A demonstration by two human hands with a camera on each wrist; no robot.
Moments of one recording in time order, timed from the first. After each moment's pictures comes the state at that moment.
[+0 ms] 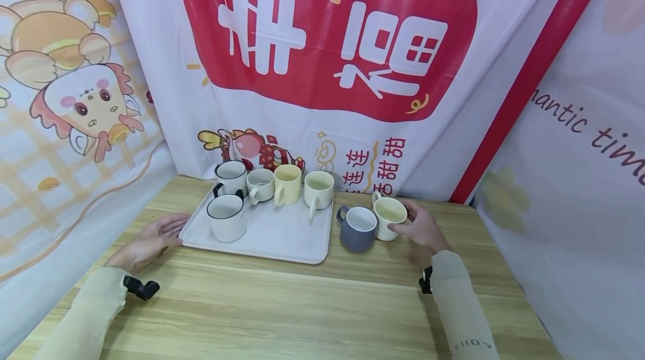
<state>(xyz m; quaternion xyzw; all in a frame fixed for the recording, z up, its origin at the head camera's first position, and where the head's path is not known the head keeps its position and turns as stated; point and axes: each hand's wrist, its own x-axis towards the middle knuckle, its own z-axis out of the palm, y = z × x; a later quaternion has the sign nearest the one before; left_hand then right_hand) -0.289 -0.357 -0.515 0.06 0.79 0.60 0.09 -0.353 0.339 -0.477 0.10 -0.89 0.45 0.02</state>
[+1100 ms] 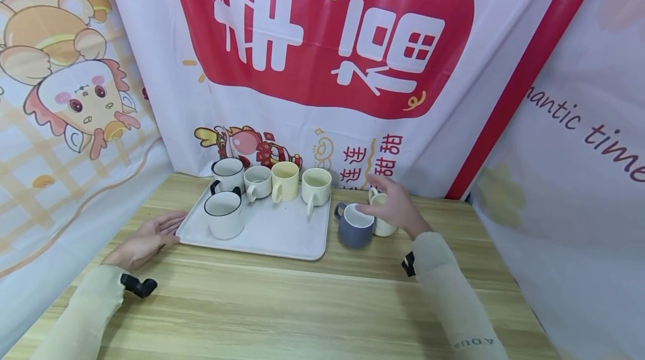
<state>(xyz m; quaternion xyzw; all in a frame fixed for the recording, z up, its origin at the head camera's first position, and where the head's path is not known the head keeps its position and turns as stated) -0.287 -0.356 -0.516 0.07 0.78 0.61 0.09 -0.335 0.260 -0.393 0.16 -0.90 0.40 0.00</state>
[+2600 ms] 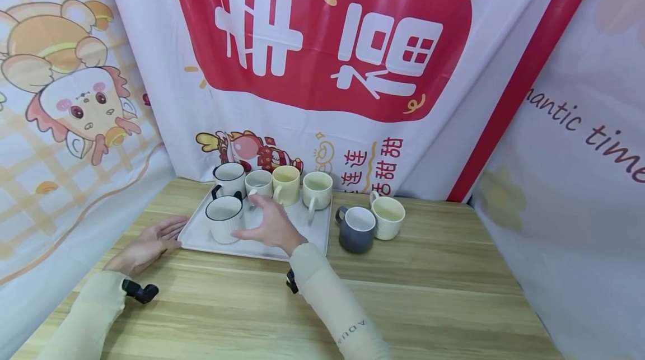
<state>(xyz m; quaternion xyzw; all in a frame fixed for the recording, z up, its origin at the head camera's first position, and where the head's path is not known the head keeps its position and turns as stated) -0.286 -0.355 -0.516 0.07 0.78 0.61 0.08 -0.323 0.000 -0.452 0.32 -0.85 0.42 0.02</state>
